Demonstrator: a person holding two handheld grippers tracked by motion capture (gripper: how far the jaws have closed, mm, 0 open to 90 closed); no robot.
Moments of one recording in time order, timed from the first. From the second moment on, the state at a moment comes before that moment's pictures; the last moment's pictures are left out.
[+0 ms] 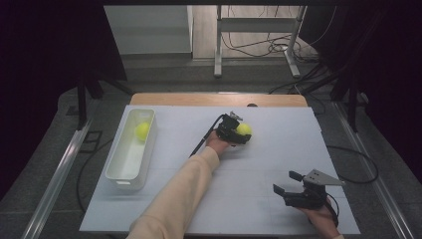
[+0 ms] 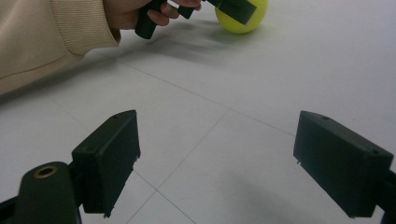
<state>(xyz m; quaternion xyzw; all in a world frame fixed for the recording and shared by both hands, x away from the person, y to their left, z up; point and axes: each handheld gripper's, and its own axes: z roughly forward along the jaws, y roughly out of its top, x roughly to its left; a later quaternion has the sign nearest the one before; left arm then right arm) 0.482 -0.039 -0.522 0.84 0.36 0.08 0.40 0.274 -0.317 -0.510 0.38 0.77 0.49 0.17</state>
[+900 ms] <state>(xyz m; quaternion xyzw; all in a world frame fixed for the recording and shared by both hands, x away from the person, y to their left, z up) 0.466 -0.036 -0.504 0.85 0.34 0.08 0.40 0.274 -0.317 -0.510 0.38 0.77 0.48 0.17</state>
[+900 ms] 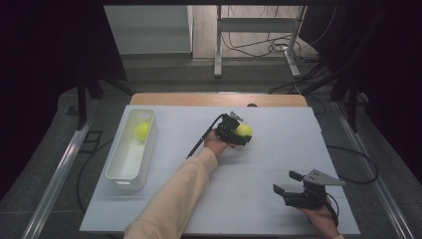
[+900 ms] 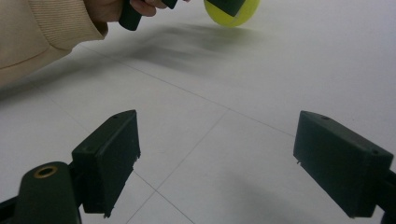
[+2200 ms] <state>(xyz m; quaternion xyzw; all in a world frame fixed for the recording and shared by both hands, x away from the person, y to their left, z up) 0.433 -0.001 -0.487 0.84 0.34 0.08 0.42 0.275 -0.316 -0.510 0.38 0.77 0.48 0.17</state>
